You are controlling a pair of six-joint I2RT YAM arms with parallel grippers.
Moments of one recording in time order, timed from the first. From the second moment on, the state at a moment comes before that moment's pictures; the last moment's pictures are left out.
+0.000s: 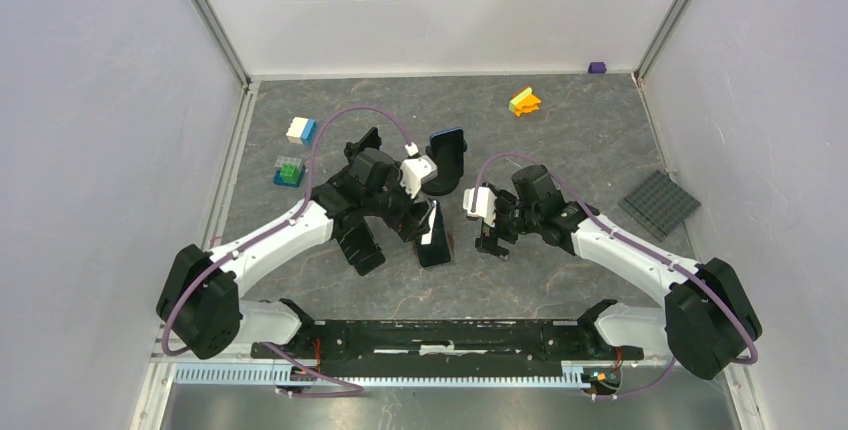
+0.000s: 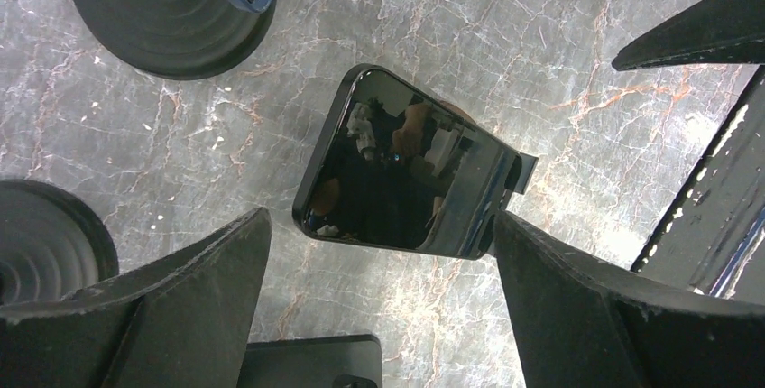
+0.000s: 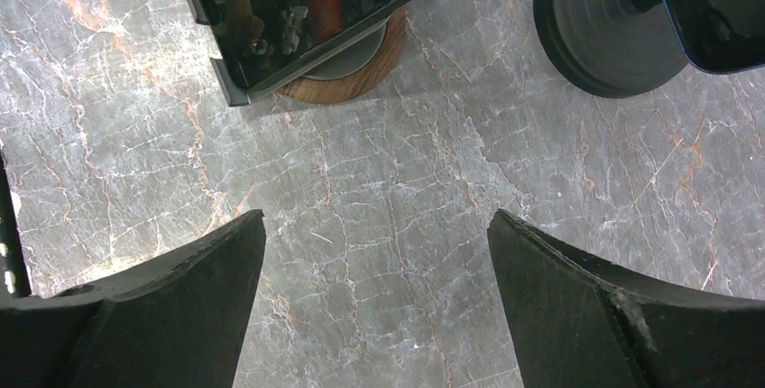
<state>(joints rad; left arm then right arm) -0.66 1.31 0.87 -0.32 0.31 0.14 0.58 1.23 0.67 -0.26 -0.51 -0.72</state>
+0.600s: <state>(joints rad) -0.63 0.99 0.96 -0.53 0.18 0.25 0.34 1.19 0.71 -0.24 -0.46 -0.54</state>
